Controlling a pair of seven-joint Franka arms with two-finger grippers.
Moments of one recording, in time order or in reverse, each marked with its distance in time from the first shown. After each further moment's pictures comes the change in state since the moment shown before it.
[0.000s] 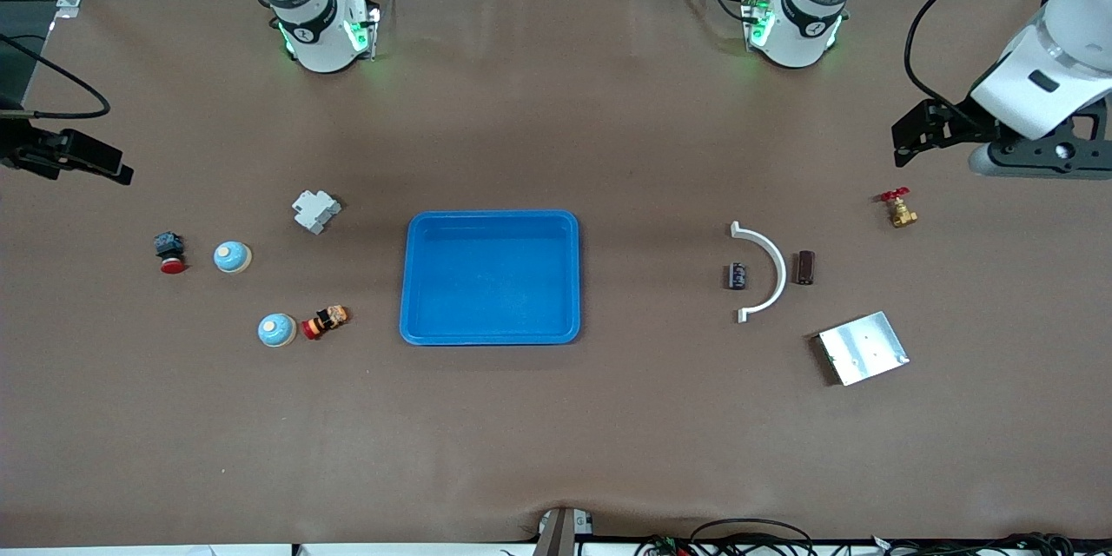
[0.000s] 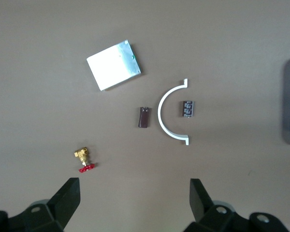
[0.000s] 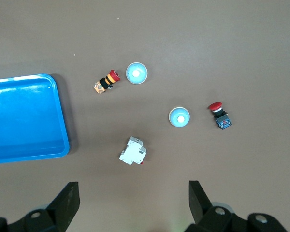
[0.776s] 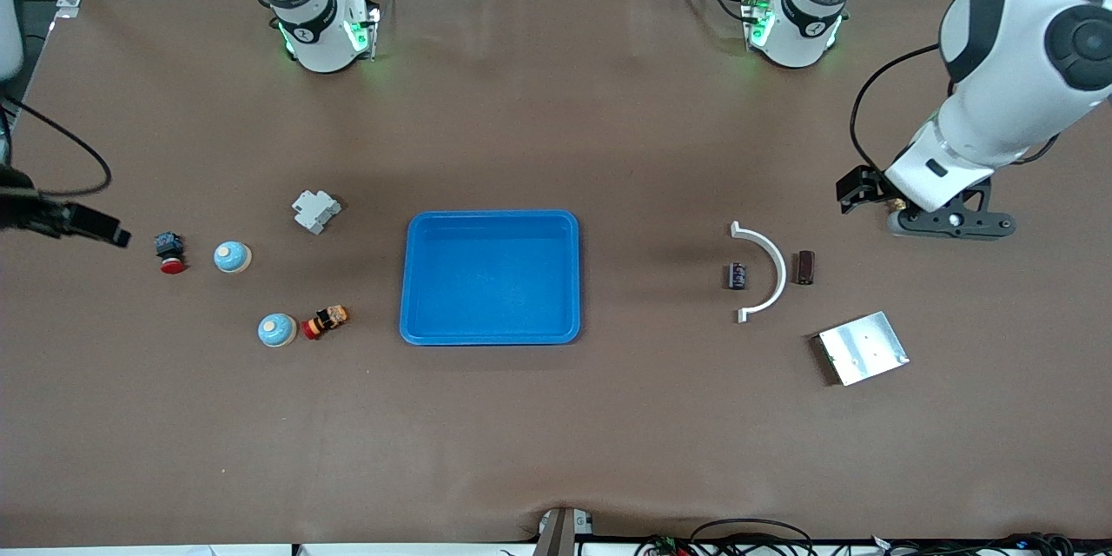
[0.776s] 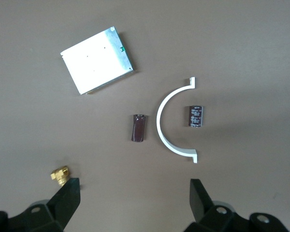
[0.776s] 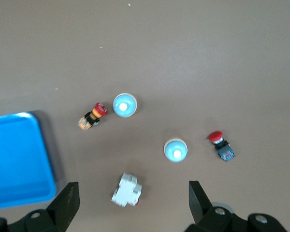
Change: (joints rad) left arm 0.002 0.027 -0.004 -0.327 0.000 0.364 0.001; right arm -0.051 0.174 -0.006 -0.034 0.008 0.242 -0.009
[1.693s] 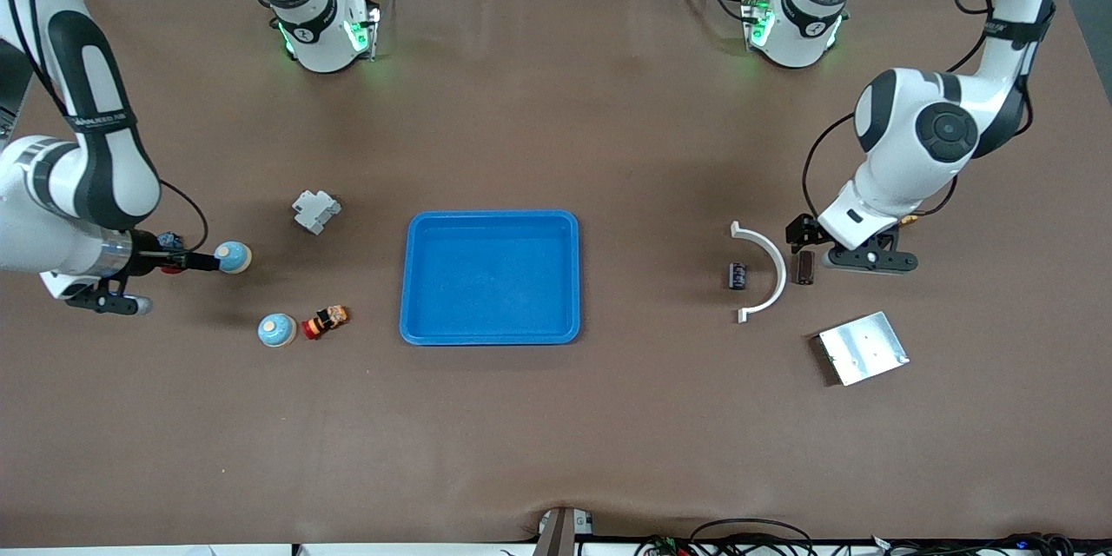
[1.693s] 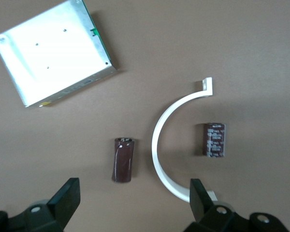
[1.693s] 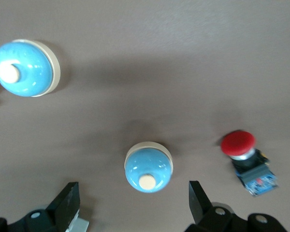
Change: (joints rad) left arm 0.003 0.166 0.001 -0.296 0.000 0.549 0.000; right arm -0.114 0.159 0.011 -0.433 0.000 0.434 -0.141
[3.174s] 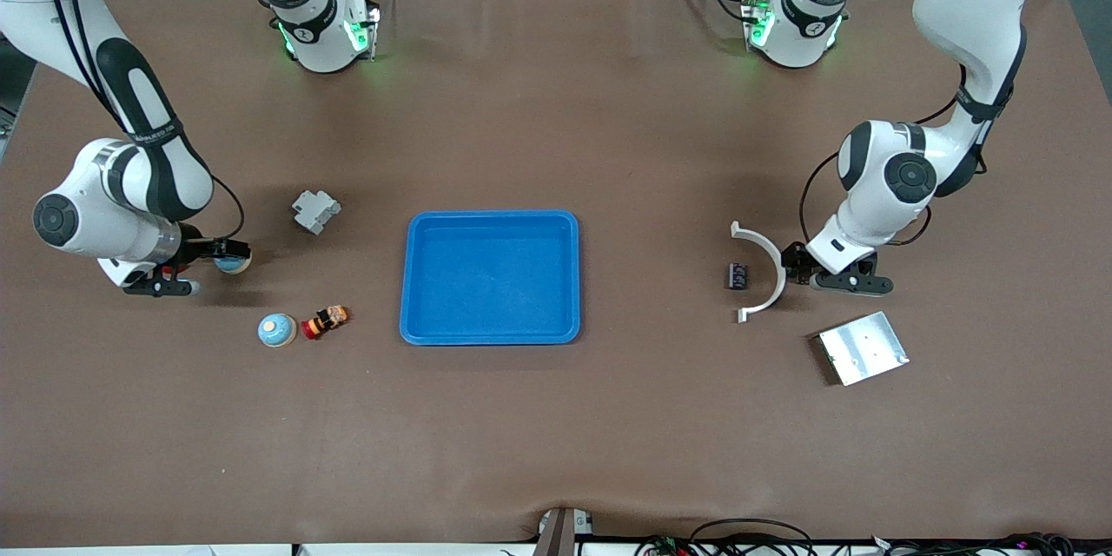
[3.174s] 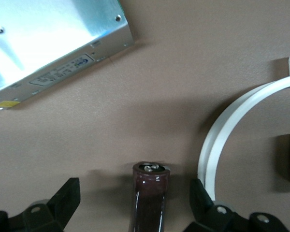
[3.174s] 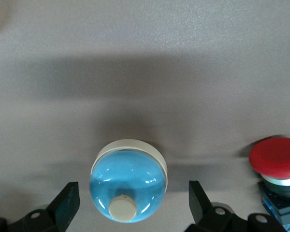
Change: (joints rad) left arm 0.077 0.246 0.003 -0.020 0.106 0.284 0.004; right arm -0.012 0.051 -0.011 -0.165 -0.034 0.221 -0.110
